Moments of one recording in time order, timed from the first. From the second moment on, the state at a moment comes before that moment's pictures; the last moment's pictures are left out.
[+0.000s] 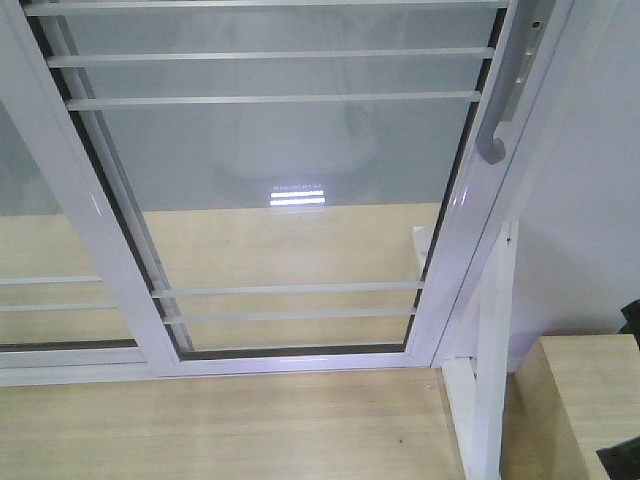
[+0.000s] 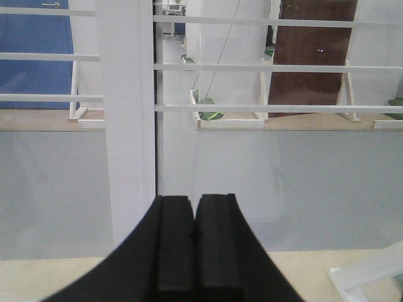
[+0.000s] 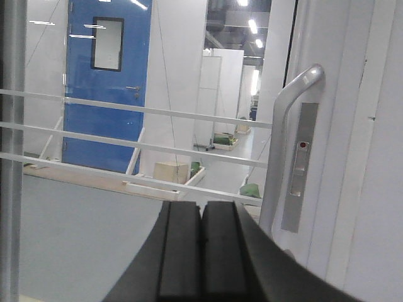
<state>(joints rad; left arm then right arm) -0.02 -0.01 0.03 -0.20 0.11 0.15 0.32 0.02 0.03 0.02 -0.13 -0.12</state>
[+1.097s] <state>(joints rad) -0.02 1.01 -0.61 -0.23 -0.18 0.19 0.15 1.09 -0.71 0.28 -0.16 -0.38</state>
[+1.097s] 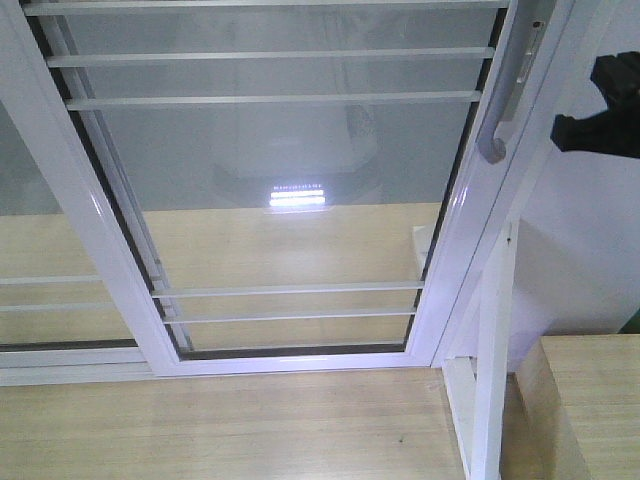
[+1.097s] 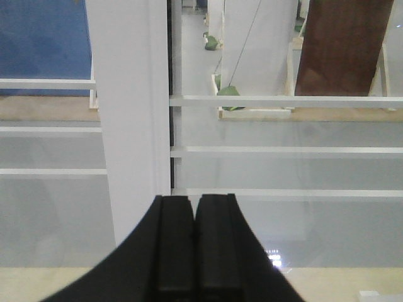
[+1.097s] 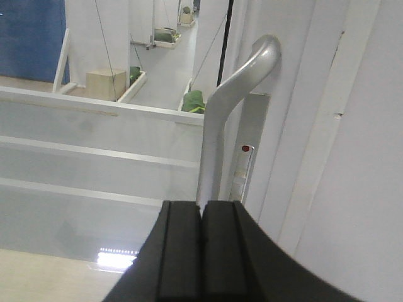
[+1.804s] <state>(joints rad) -0.02 1.25 -0.72 -0.23 -0.29 0.19 0.15 1.31 -0.76 0.28 -0.31 -0.39</state>
